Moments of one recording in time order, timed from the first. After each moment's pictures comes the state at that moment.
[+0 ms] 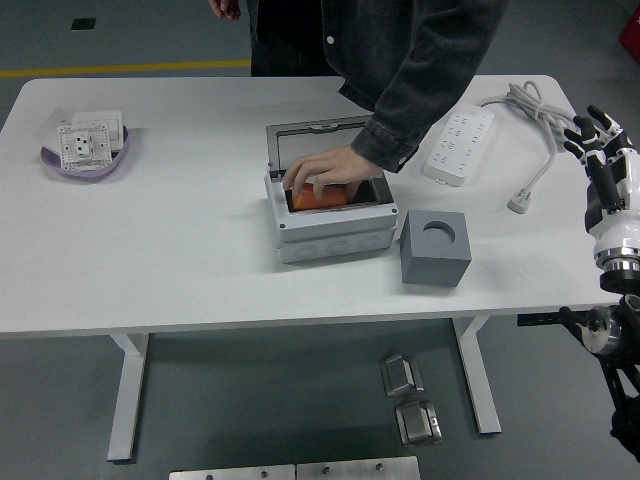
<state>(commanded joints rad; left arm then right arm) 0.20 0.06 -2.14 -0.18 1.97 -0.12 0.17 0.14 -0.25 1.48 1.29 -0.96 -0.22 0.38</state>
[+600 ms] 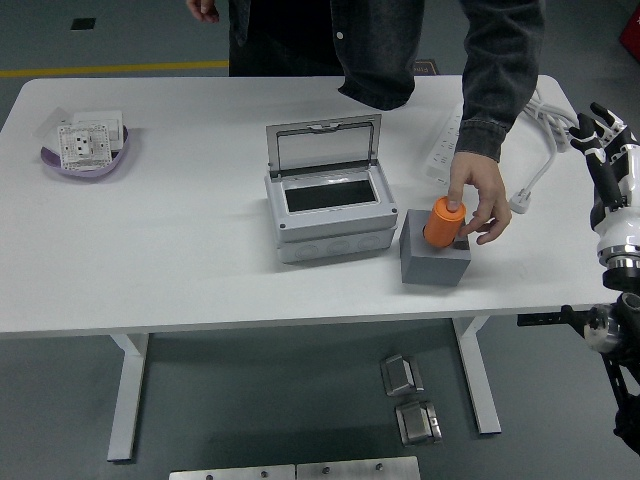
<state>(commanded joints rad) 0.19 0.06 -2.13 -0.18 1.98 -0.13 0.17 0.14 -0.25 1.48 1.28 -1.04 -0.26 0.37</state>
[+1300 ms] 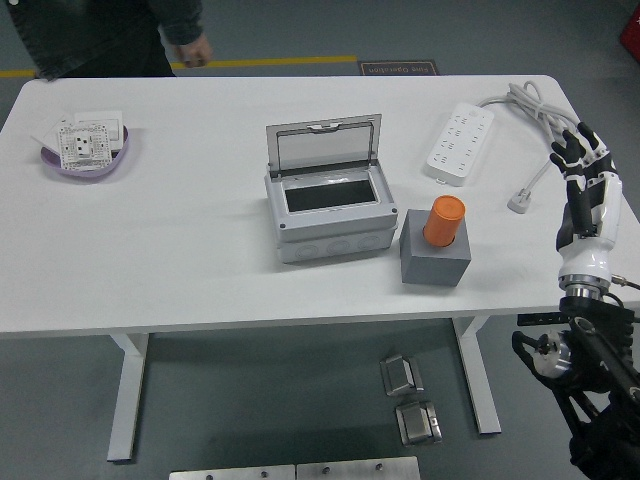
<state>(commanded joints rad) 0.20 0.05 -2.13 -0.18 1.96 -0.13 0.17 0.10 -0.17 1.29 1.27 -0.81 -0.35 0.65</state>
